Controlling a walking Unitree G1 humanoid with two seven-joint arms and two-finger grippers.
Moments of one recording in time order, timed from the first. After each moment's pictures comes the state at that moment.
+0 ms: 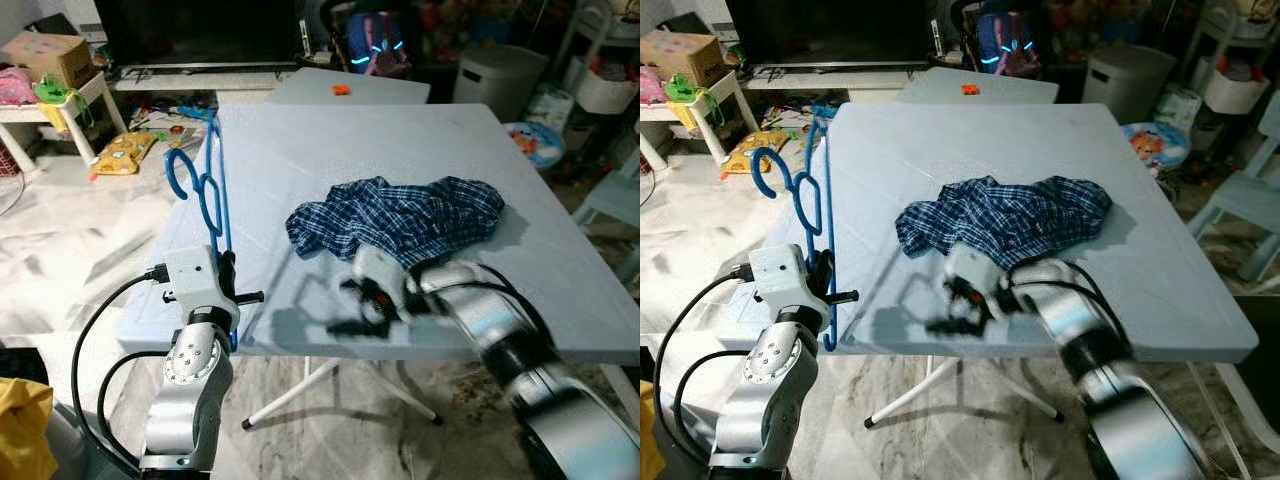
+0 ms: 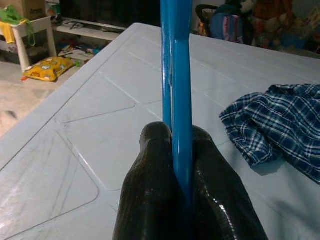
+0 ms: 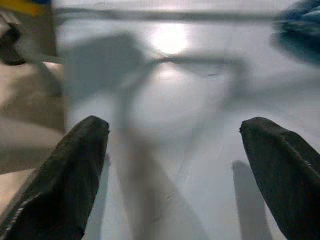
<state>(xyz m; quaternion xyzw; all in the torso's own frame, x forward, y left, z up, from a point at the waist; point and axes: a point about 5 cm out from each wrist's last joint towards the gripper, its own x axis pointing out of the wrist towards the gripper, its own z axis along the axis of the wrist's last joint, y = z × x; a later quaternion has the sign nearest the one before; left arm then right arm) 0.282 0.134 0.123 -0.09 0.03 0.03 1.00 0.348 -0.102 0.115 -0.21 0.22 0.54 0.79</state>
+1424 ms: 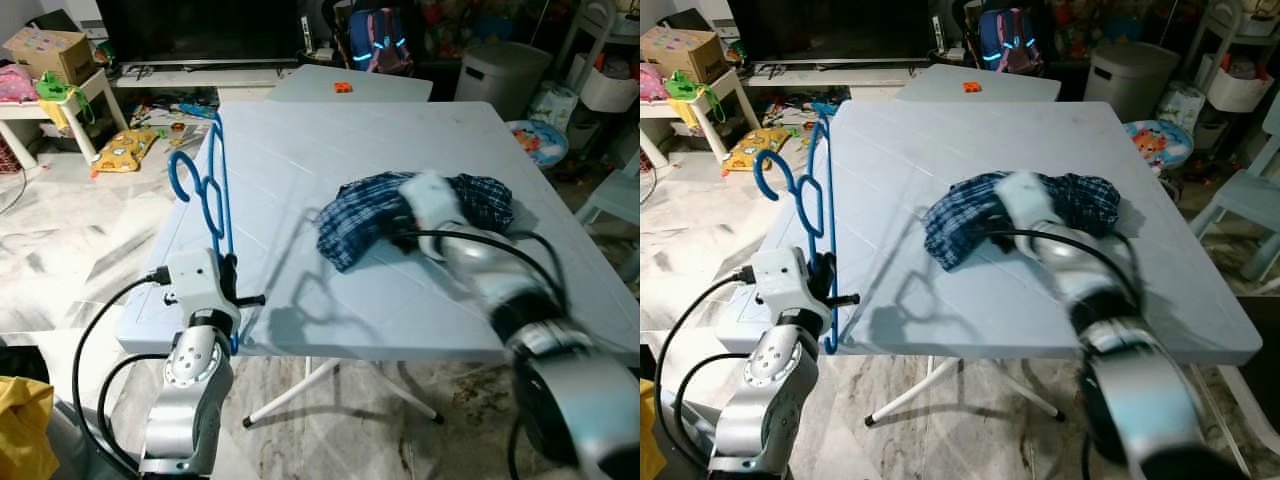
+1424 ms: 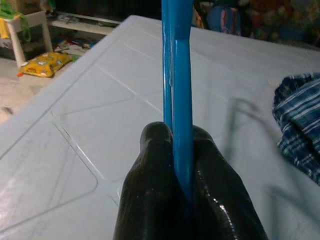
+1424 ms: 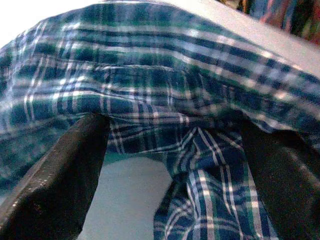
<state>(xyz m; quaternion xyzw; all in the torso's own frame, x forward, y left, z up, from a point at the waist) 0.279 0.134 0.118 -0.09 0.04 0.01 1.00 0.390 -0.168 0.148 -0.13 0.10 0.18 0.97</state>
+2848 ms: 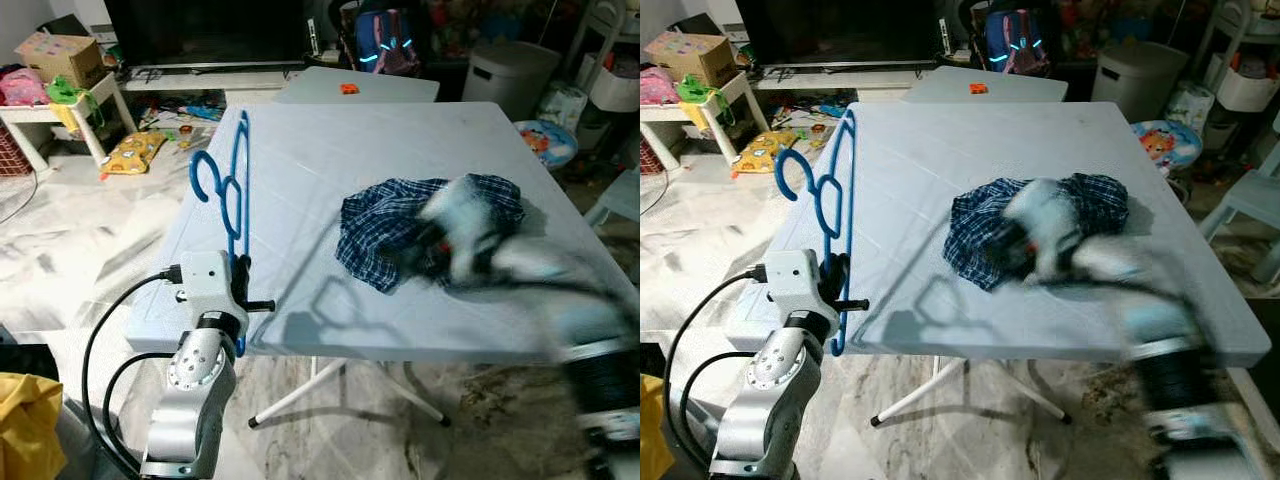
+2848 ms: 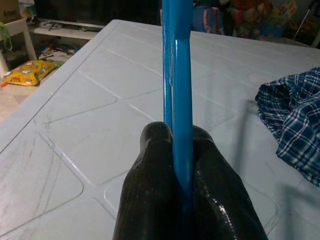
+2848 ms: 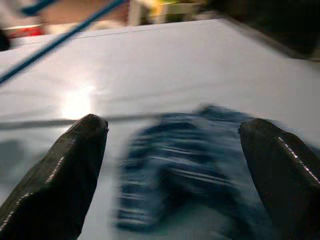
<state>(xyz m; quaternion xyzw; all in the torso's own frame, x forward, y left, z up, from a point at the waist) 0.277 0.126 0.119 -0.07 0.03 -0.03 1.00 0.334 -0.183 0.202 -0.16 0.05 0.37 0.91</state>
